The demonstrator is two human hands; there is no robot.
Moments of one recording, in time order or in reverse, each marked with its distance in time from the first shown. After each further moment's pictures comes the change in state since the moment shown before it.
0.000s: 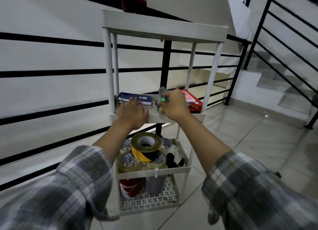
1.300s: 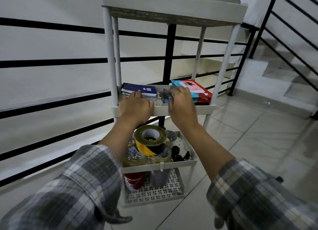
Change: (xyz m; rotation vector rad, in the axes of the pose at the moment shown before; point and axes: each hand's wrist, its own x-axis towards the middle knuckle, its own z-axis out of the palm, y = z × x) left_hand -0.003 0.001 0.003 0.015 0.108 -0.003; right_hand -0.012 0.021 0.037 -0.123 0.250 -0.155
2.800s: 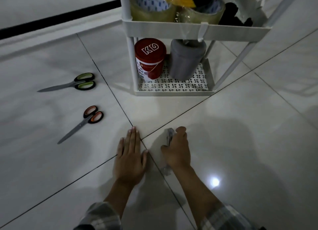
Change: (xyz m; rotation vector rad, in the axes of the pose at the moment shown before) left_hand -0.423 -0.030 0.354 -0.160 -0.432 -0.210; right_hand -0.429 0.063 0.194 0.154 -0.801 0.861
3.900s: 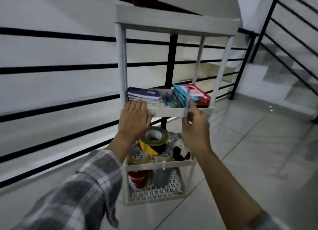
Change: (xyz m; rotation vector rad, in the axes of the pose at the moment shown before) left_hand 0.188 0.139 -0.456 0.242 0.689 0.359; right_hand -0.071 -0.269 -0.342 0.317 0.625 -0.661
